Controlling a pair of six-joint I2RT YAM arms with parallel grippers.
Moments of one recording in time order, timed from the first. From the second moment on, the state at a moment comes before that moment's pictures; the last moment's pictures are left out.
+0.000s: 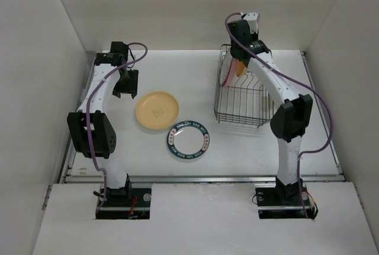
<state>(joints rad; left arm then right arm) -0.05 1.77 1.70 -1.14 -0.10 -0.01 0.39 2.12 2.17 -0.70 0.87 0.15</state>
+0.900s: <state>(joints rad) -0.04 1.66 1.71 -1.12 0.42 0.07 0.58 1.71 2.06 -0.55 0.58 0.01</state>
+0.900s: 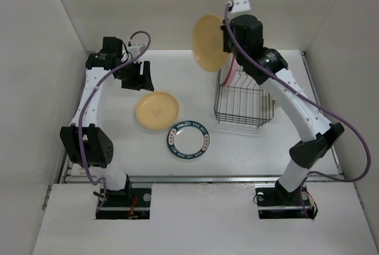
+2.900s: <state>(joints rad) -0.01 1.96 1.68 -1.19 0.08 0.05 0.63 1.85 1.85 -0.40 -0.16 0.28</state>
